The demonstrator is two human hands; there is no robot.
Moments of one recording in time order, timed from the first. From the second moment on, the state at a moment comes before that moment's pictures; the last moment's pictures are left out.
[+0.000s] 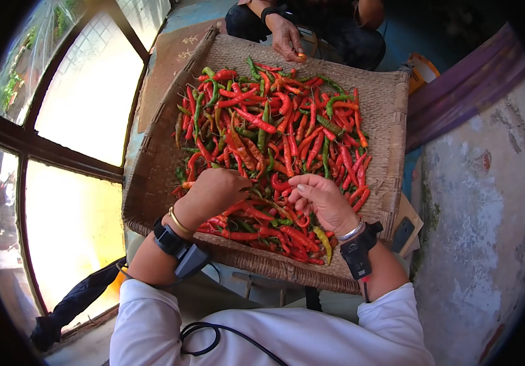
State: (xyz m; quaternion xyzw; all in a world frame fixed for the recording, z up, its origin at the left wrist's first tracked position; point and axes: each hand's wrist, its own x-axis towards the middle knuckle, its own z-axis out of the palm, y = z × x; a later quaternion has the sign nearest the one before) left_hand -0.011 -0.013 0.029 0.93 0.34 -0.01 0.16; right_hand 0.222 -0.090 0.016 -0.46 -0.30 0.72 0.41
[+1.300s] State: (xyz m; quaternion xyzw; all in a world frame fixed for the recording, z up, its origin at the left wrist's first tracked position) left_hand 0.001 -0.027 0.012 0.90 0.42 0.02 0.14; right_hand 0.257 -0.069 0.021 -0.36 -0.15 0.66 0.65
